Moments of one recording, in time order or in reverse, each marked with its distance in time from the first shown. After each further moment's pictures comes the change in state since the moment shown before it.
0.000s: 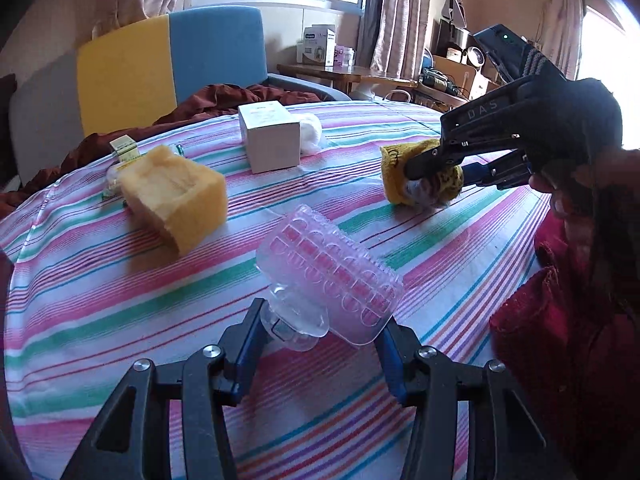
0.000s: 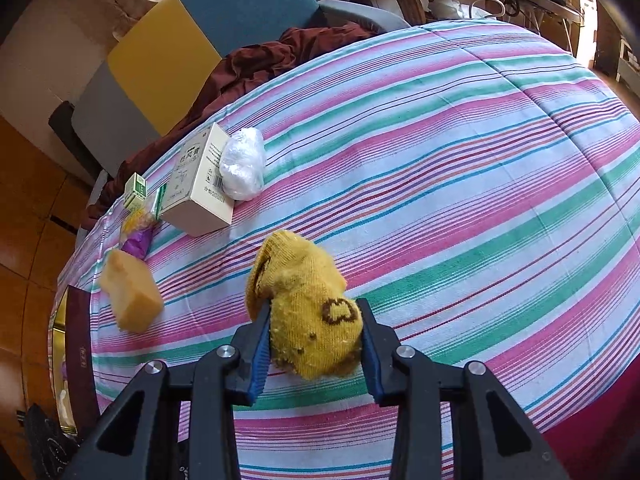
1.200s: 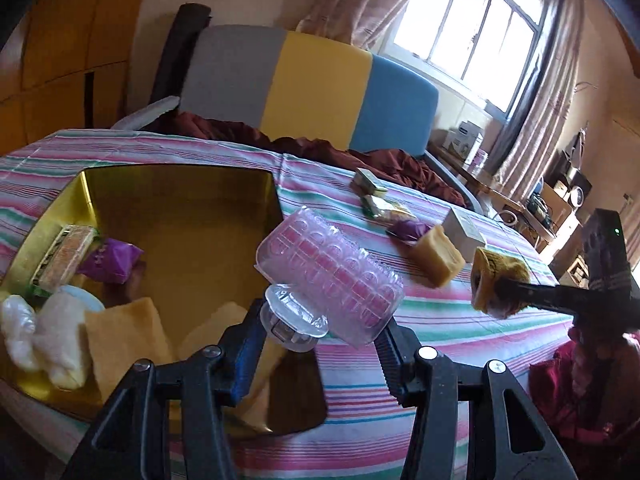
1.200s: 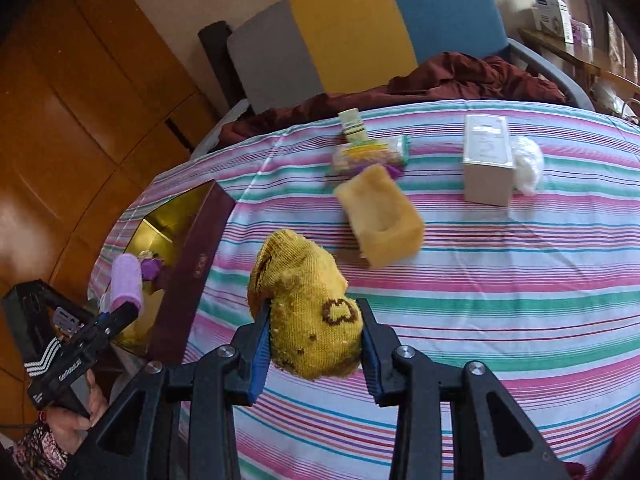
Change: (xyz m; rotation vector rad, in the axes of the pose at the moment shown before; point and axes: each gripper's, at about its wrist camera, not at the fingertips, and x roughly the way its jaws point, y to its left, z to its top) left arm -0.184 0.193 -0.063 -0.508 -0.177 0.236; right arm -0.017 0.187 -0.089 -0.432 0.011 0.293
